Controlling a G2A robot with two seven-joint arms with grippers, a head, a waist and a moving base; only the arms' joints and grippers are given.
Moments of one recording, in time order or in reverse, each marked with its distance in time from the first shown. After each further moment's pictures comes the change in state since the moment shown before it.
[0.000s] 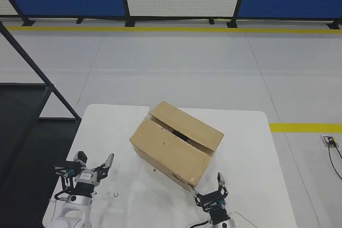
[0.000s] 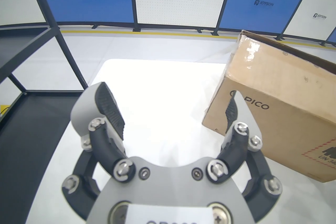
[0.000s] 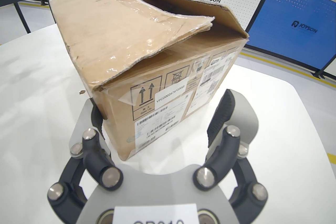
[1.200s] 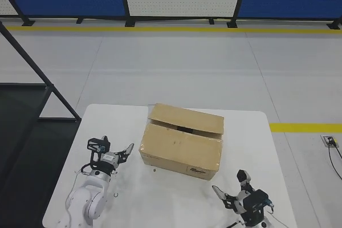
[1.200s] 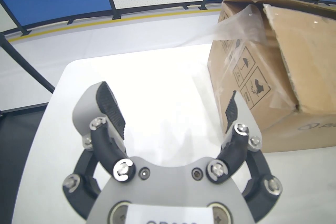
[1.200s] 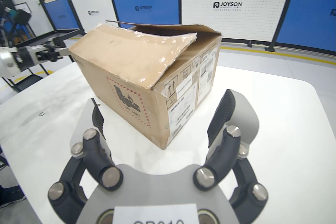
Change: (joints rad) left arm -0.325 -0.017 0.171 0.318 0.116 -0.090 -0.079; right arm -0.149 0.053 0.374 -0.110 0.209 -0.601 -0.103
